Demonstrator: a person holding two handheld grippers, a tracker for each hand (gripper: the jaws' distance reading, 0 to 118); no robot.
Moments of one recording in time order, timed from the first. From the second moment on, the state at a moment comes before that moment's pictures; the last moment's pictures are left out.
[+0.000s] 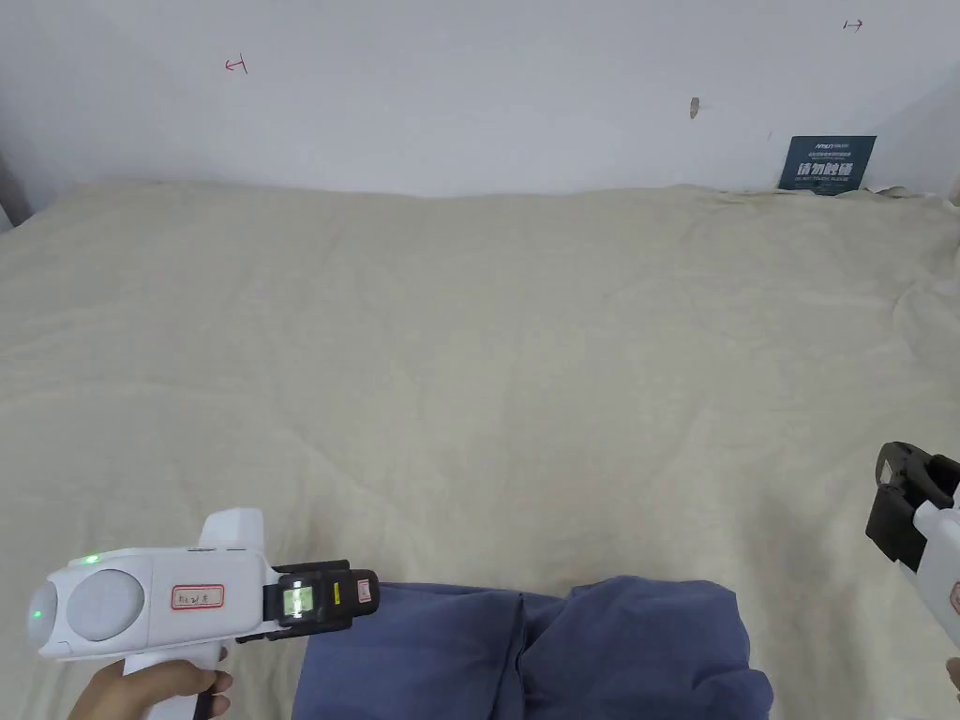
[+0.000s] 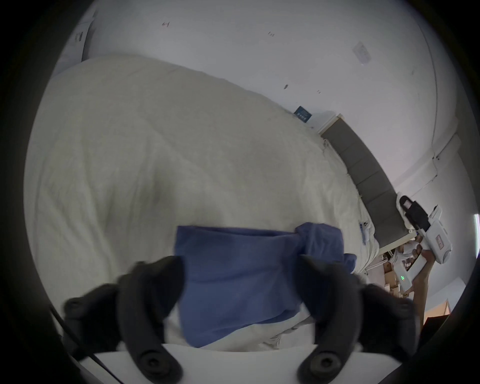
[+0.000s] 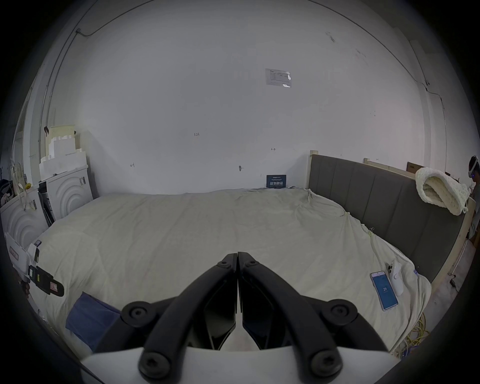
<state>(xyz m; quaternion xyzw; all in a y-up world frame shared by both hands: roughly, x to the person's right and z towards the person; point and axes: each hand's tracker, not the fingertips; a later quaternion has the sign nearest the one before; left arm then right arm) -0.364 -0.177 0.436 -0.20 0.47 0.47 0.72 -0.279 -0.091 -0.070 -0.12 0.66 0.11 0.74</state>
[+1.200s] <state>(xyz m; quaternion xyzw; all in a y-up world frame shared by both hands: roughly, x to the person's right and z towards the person) -0.377 -0.229 0.412 -0.30 0.44 0.45 0.72 -0.280 -0.102 -0.072 -0.13 0.66 0.12 0.73</state>
